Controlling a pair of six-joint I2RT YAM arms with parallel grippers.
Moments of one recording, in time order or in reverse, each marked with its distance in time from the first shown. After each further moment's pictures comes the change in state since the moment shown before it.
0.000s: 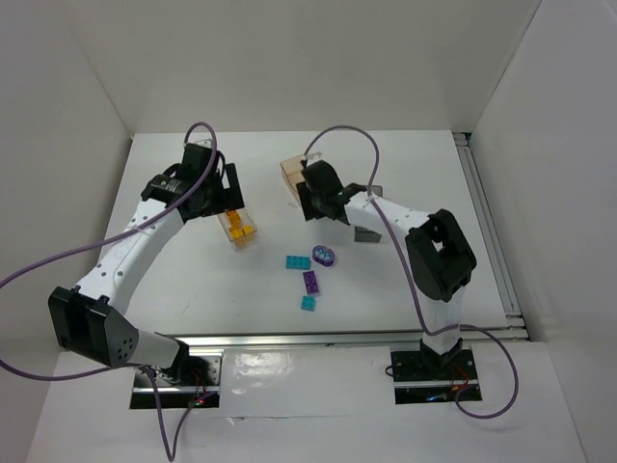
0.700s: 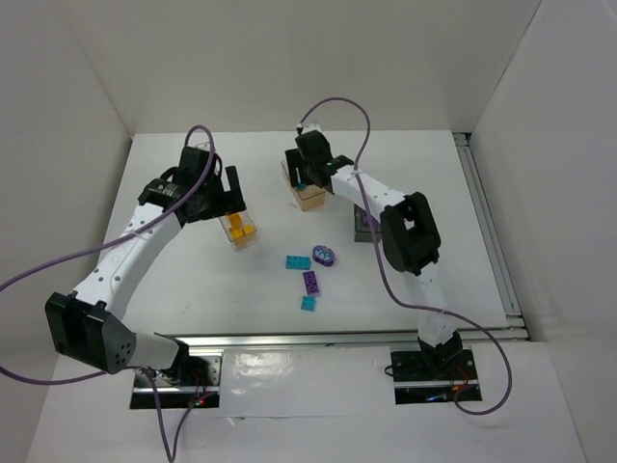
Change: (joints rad) left arm 0.010 -0.029 -0.034 0.015 0.072 0.000; right arm -0.093 0.380 0.592 -0.040 0.021 -0.015
